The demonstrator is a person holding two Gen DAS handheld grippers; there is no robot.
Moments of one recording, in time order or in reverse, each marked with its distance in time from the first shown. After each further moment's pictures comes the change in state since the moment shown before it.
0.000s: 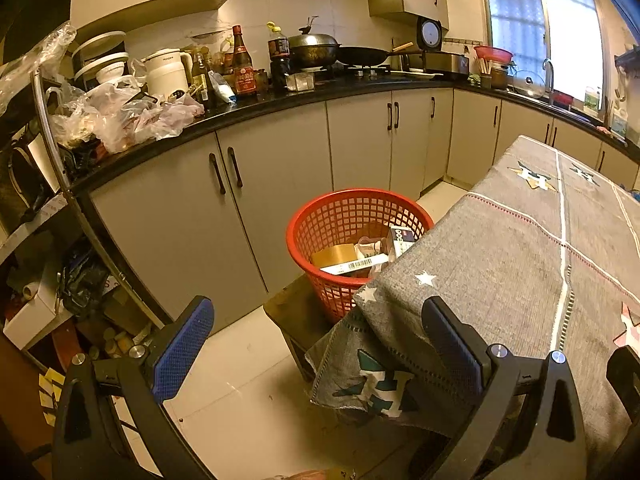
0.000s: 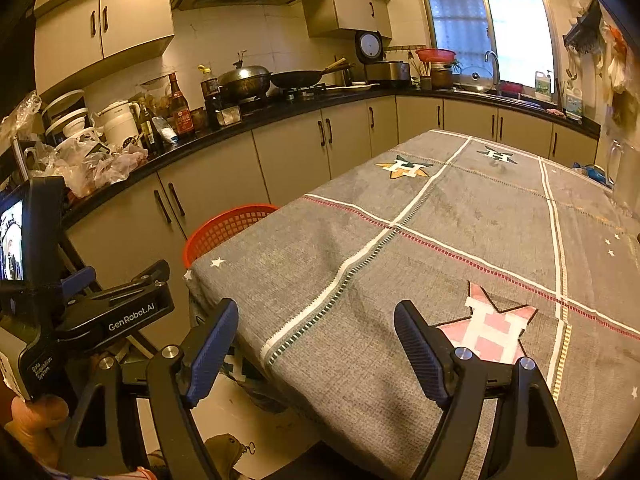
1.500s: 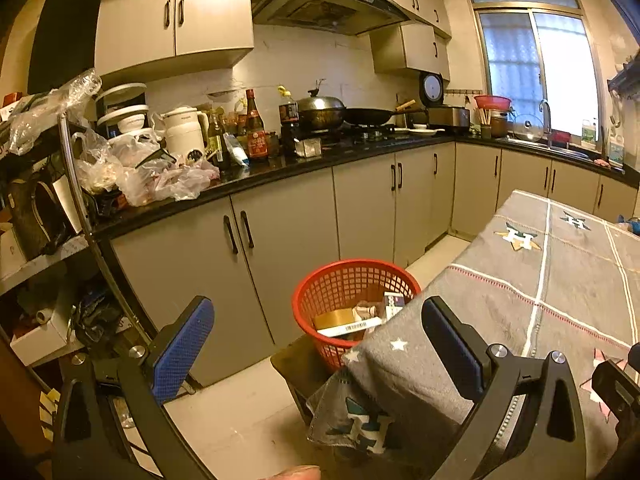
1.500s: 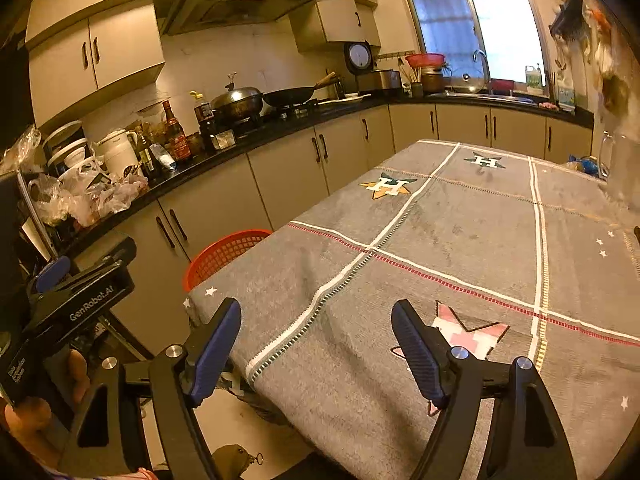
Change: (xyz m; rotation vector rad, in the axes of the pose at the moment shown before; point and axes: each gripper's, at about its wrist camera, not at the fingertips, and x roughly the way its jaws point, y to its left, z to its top) left arm -0.057 -0.013 0.026 -0.013 -0.206 0.040; right arm -0.026 -0.025 0.018 0.056 -0.052 0.021
